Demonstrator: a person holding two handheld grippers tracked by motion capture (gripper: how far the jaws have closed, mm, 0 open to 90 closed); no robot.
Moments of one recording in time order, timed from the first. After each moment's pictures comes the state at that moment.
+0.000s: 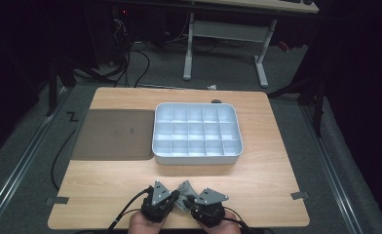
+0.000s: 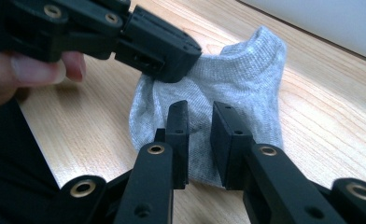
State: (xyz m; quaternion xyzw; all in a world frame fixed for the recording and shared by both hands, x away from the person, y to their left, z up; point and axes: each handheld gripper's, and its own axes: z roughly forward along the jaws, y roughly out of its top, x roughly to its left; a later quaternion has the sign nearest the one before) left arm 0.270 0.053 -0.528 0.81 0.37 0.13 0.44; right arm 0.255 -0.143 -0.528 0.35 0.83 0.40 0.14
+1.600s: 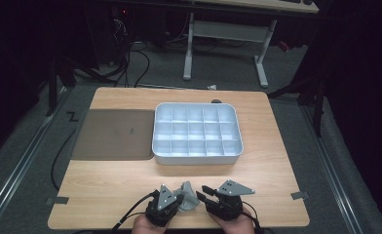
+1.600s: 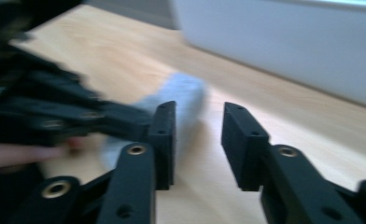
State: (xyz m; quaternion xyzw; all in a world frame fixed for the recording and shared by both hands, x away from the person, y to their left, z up) left arm 0.264 0.042 -0.533 0.82 0.35 0.12 0.44; right arm 0.261 -0.189 -0.500 0.42 0.77 0.45 0.14
